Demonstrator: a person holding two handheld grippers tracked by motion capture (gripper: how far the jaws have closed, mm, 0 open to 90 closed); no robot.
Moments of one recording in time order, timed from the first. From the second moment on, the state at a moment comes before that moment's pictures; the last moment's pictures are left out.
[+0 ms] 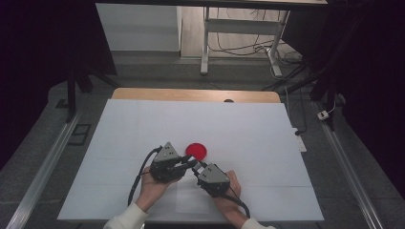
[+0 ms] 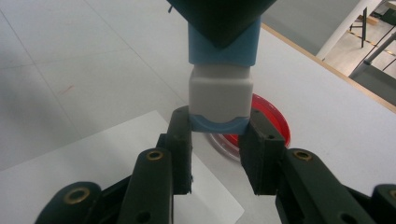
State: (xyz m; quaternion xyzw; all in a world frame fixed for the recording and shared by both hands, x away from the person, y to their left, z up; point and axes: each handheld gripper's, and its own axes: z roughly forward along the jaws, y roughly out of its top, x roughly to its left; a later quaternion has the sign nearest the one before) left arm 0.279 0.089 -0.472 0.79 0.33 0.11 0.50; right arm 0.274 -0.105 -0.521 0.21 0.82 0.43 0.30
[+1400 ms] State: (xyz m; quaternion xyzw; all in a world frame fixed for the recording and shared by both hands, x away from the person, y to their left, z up) left arm 0.278 0.105 -0.466 0.79 0.34 0.13 0.50; right arm 0.289 -0.147 -0.517 0.23 0.83 0.44 0.26
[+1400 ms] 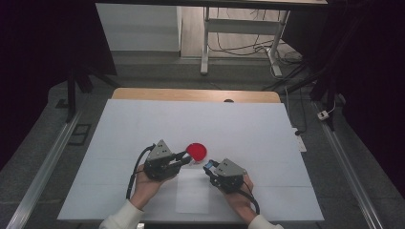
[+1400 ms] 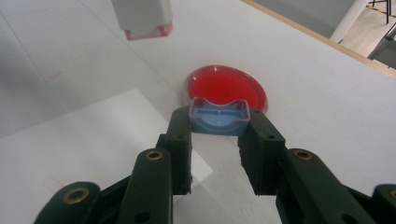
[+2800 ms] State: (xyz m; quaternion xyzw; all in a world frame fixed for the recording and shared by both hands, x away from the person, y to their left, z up) left arm 0.279 0.109 -0.466 0.79 0.34 0.14 0.50; right arm 0.275 -0.303 -0.508 0.34 0.79 0.42 0.29
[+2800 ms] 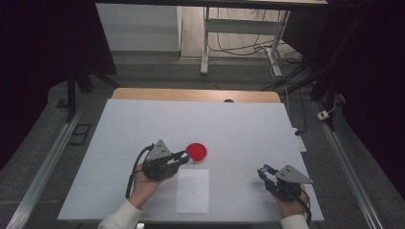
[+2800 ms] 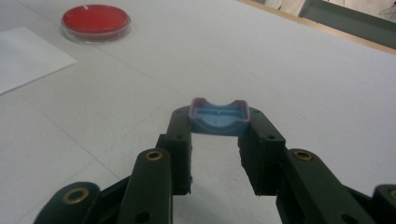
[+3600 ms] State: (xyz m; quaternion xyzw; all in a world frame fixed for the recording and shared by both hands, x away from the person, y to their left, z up) left arm 0.282 0.105 -0.469 0.79 0.34 0.14 0.49; right arm 0.273 -0.304 -0.503 0.34 0.78 0.43 0.30
